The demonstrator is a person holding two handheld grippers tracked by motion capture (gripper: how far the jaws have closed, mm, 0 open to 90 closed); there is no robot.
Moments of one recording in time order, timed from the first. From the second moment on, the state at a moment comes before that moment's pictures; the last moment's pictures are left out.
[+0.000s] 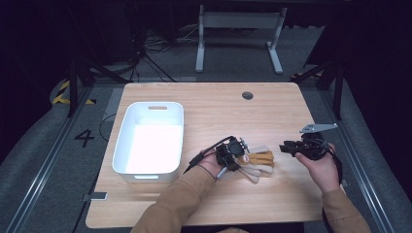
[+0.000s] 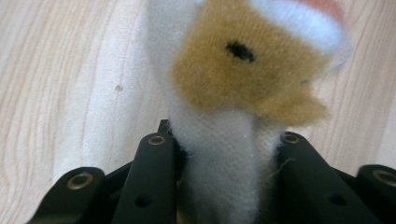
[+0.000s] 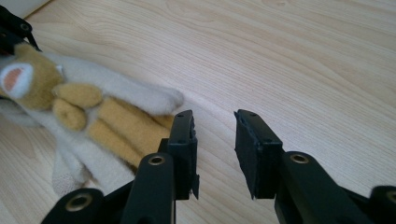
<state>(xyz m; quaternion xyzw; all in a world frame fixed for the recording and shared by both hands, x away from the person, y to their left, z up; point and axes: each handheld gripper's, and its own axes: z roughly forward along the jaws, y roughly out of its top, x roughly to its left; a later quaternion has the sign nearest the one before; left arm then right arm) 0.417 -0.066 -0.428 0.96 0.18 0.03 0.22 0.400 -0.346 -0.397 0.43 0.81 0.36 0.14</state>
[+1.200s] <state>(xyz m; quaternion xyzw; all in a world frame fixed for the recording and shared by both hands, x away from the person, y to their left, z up) 0.405 0.034 -0.333 0.90 0.33 0.05 0.28 0.446 -0.320 -0.401 0.41 0.83 0.37 0.11</state>
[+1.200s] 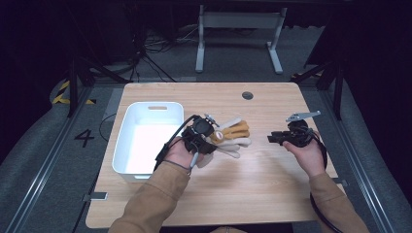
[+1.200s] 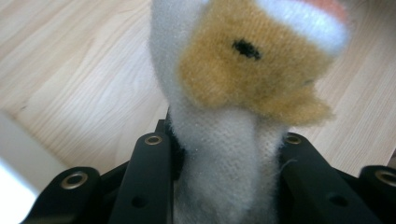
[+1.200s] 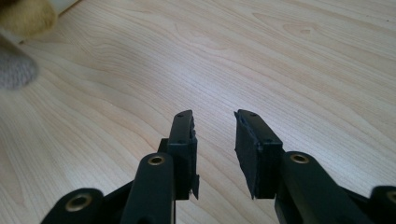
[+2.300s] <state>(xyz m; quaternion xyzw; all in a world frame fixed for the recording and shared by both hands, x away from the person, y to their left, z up) 0.403 0.134 -0.309 0.82 0.48 0.09 0.28 0.447 -0.332 -0.412 0.43 0.82 0.35 0.11</state>
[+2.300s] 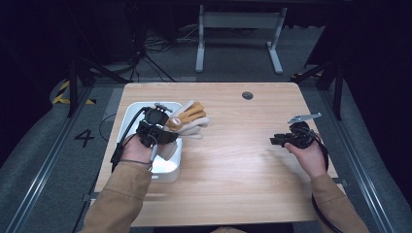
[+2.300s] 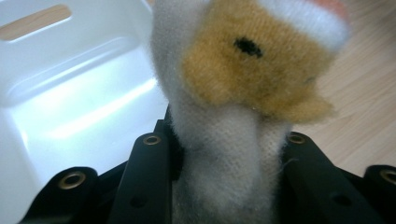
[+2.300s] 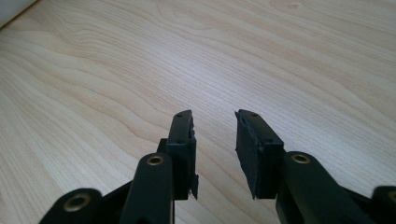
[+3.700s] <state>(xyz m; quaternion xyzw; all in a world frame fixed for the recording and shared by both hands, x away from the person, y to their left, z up) 0.437 0.193 -0.367 0.71 0.66 0.07 0.23 0.448 -0.337 -0.413 0.43 0.82 0.36 0.11</state>
